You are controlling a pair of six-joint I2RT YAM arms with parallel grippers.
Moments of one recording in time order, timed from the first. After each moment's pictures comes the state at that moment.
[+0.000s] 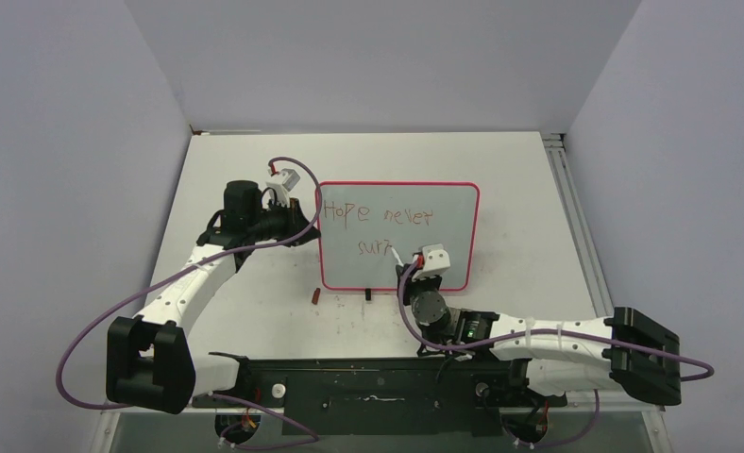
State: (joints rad) left arm -0.20 1.27 0.85 -0.21 0.63 -0.20; right arm 1.23 1.14 0.48 0.36 0.91 0.37
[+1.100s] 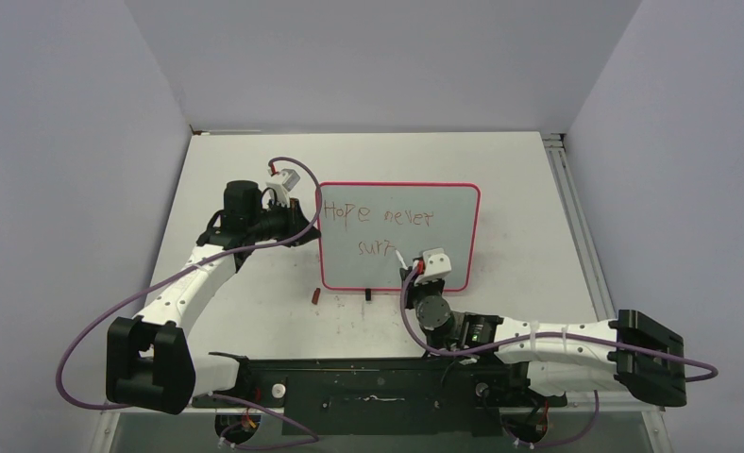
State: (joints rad) left arm -0.20 1.27 0.85 -0.21 0.63 -0.21; right arm 1.25 1.10 0.44 0.36 0.93 0.32
